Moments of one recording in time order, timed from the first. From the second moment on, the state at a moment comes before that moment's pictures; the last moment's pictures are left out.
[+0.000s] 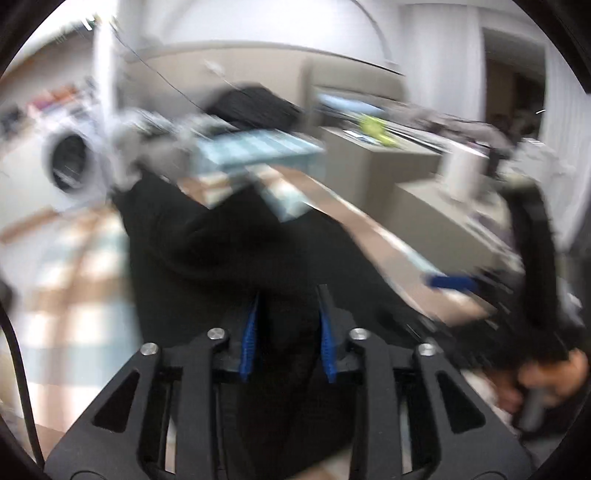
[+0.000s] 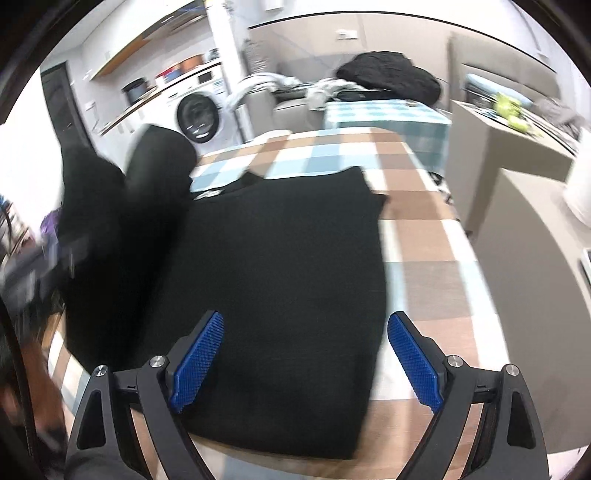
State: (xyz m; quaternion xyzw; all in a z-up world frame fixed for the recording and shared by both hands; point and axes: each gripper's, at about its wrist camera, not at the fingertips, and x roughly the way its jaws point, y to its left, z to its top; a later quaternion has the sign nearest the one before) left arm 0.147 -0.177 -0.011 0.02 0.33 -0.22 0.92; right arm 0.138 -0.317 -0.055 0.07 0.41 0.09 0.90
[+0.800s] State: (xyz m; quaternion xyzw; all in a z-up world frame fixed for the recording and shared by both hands) left arm 0.112 -0.068 -0.090 -0.05 0.41 -0.18 0.89; right arm 0.179 -0.276 -0.062 0.12 0.46 0.24 0.85
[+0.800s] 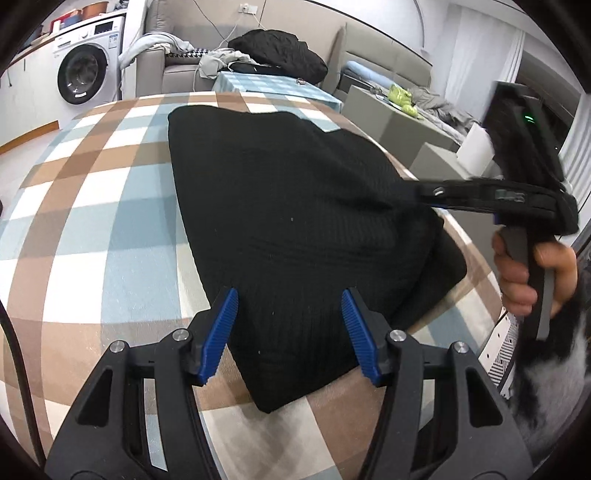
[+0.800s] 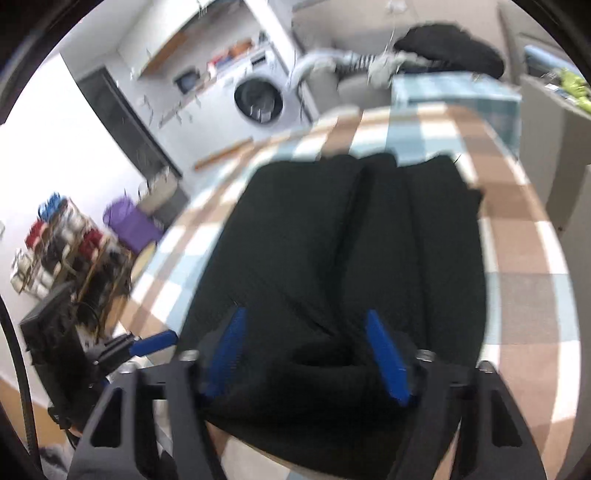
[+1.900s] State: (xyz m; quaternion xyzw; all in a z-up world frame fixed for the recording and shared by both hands) left arm 0.117 -0.065 -0.102 -0.04 0.44 -0.19 0.88; right arm 0.181 -0.265 -0.067 0.16 0.49 0.27 0.82
